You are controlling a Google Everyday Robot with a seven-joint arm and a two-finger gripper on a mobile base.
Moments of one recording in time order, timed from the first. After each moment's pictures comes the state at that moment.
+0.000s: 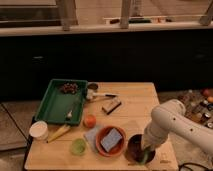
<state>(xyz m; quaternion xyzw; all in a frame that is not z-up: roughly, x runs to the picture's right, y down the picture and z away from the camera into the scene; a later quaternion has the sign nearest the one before) 0.211 0.286 0.686 -0.27 -0.31 -0.58 0.70</state>
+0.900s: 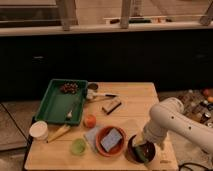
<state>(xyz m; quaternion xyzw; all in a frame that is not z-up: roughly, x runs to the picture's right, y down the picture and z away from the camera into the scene) 0.207 0.277 0.684 -0.27 -0.30 -0.59 0.70</state>
